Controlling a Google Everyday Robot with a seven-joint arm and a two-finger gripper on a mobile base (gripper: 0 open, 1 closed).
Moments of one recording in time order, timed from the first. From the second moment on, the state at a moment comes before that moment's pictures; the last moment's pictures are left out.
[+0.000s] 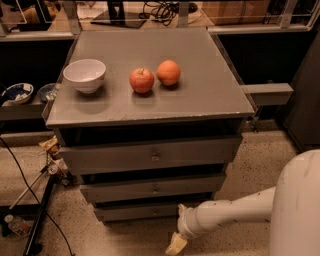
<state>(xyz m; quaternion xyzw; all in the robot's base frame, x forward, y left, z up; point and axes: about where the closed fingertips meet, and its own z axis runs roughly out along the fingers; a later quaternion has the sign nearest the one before) 0.446 -0.050 0.363 -0.56 0.78 0.15 0.21</state>
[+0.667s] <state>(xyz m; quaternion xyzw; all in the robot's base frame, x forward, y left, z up) 0.456 -0.049 0.338 -0.56 0.79 0.16 0.19</state>
